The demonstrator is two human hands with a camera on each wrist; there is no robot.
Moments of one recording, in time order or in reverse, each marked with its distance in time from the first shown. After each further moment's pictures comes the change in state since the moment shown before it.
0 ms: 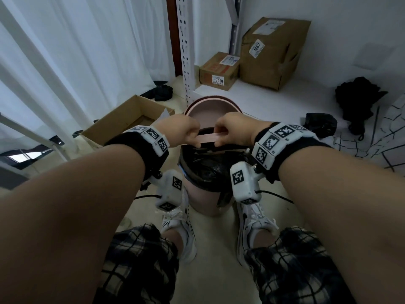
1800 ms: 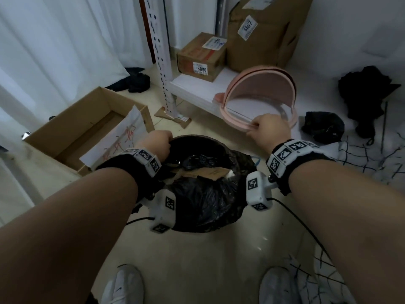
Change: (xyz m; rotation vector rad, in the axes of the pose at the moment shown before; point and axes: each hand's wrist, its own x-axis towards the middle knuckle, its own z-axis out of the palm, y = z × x) left_hand 0.101 -0.034 0.076 -0.078 -0.111 -0.459; right_hand 0.047 0.165 0.053 0.003 0.311 0.521
